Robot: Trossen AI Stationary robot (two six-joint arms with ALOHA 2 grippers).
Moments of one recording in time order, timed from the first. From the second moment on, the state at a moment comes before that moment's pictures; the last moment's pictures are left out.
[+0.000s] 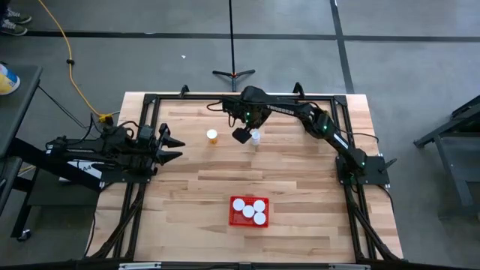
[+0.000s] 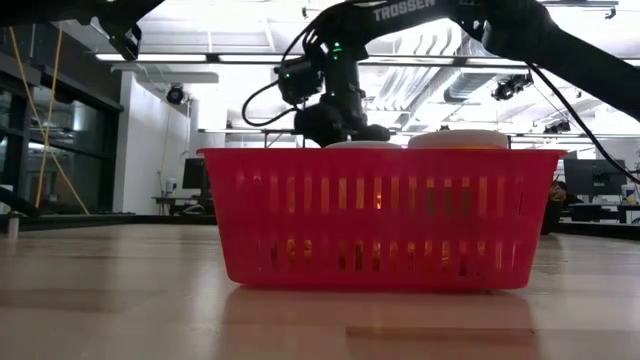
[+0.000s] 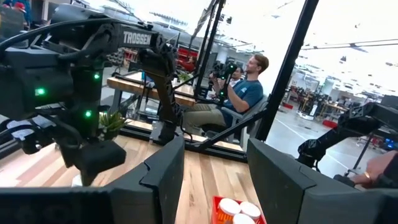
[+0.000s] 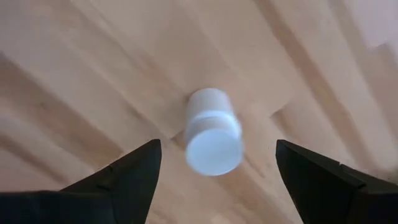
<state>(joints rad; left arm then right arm) -0.05 0.24 0.32 0.05 -0.01 -0.27 -0.34 2.41 2.34 -1.57 -0.03 0.37</state>
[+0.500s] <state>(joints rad) -0.05 0.24 0.32 0.05 0.00 -0.27 -0.34 2.41 2.34 -1.57 -0.05 0.42</state>
